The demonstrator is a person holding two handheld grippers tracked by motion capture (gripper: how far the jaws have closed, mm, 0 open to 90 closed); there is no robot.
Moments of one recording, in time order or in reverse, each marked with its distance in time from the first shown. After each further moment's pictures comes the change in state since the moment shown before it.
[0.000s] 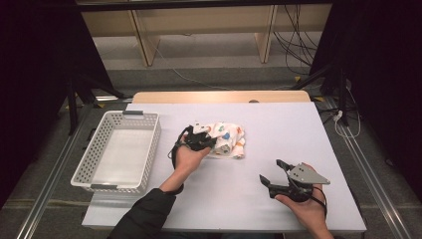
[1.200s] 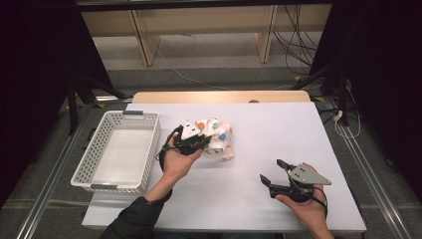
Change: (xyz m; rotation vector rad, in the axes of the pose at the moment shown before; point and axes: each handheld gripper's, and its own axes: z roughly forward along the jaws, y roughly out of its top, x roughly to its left) left arm -0.008 0.012 -0.055 -0.083 0.009 0.121; right arm -0.001 0.000 -0.002 -0.014 0.003 0.003
